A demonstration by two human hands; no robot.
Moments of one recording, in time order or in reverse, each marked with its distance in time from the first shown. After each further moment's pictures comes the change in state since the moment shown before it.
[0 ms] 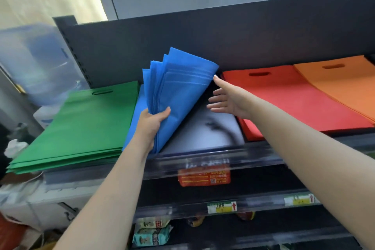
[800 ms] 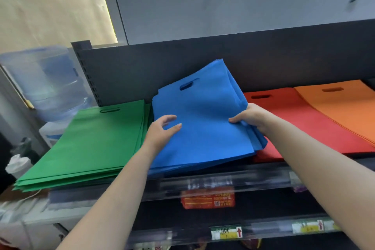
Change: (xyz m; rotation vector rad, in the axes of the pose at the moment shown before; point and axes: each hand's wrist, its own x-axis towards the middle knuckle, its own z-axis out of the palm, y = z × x) left_hand 0.028 0.002 -0.005 0.474 -0.124 0.174; right_hand -0.001 -0.008 -0.035 -0.347 0.181 -0.074
